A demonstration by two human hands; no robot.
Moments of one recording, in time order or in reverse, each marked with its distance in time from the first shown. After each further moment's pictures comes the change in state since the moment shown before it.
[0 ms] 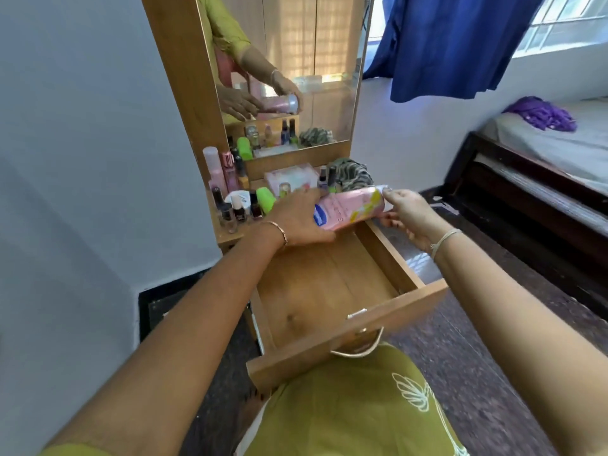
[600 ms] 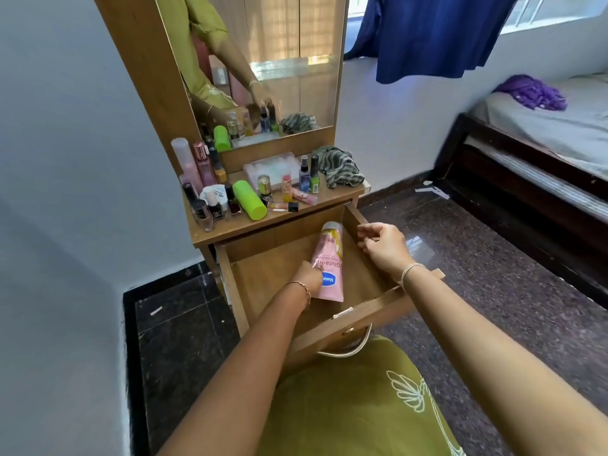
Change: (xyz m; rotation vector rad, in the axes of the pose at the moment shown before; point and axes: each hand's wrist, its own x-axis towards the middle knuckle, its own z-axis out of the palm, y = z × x) left_hand -0.003 0.001 0.155 -0.696 -0.161 -0.767; right_hand 0.009 0.099 0.008 -0.381 0.130 -0.042
